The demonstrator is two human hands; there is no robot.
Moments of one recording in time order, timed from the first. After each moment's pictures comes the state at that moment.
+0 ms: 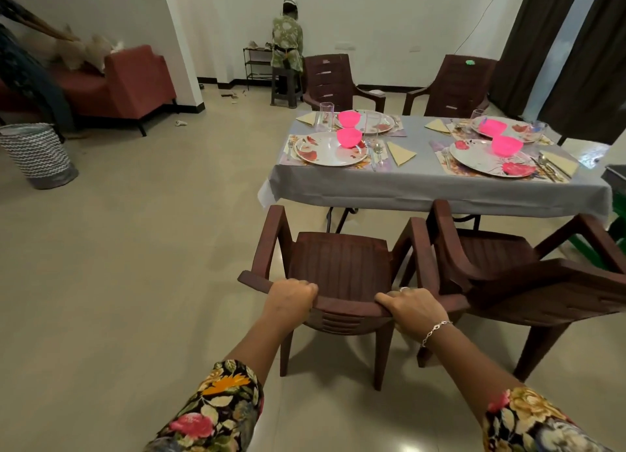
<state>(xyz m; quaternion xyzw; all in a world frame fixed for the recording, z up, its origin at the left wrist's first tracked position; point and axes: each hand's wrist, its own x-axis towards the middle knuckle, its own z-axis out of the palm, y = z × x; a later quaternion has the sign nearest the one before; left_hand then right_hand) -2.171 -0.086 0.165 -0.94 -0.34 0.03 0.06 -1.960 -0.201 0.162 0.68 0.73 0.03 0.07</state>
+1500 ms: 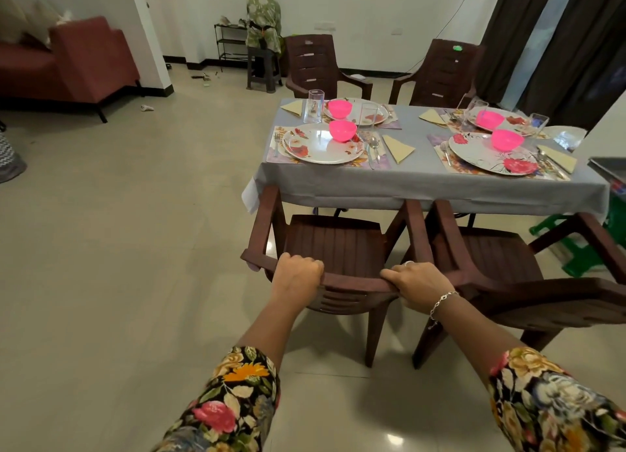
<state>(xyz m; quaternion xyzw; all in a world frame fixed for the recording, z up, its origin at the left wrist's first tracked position) -2.124 0.019 0.162 -0.93 -0.35 -0.01 0.04 -1.922 -0.096 0.168 0.70 0.70 0.05 0.14</state>
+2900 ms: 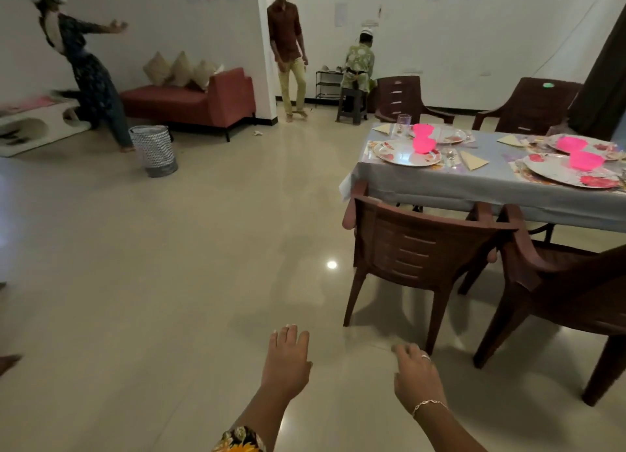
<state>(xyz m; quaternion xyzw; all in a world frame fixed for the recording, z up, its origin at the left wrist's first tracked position) -2.437 -0.274 0.100 -0.84 -0.54 0.08 -0.06 -2.214 -0.346 0.068 0.81 0.58 -0.05 -0.06</state>
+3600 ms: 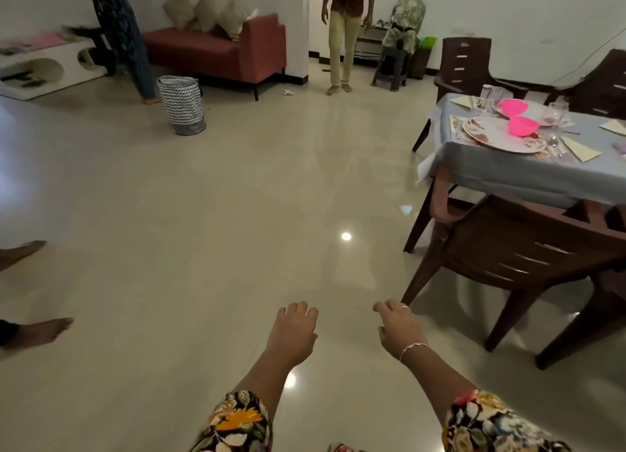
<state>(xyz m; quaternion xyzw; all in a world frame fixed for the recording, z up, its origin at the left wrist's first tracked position) -2.684 -0.110 0.083 -0.86 -0.50 0.08 -0.08 -2.470 -0.142 0.083 0.74 0.66 -0.11 0.03</state>
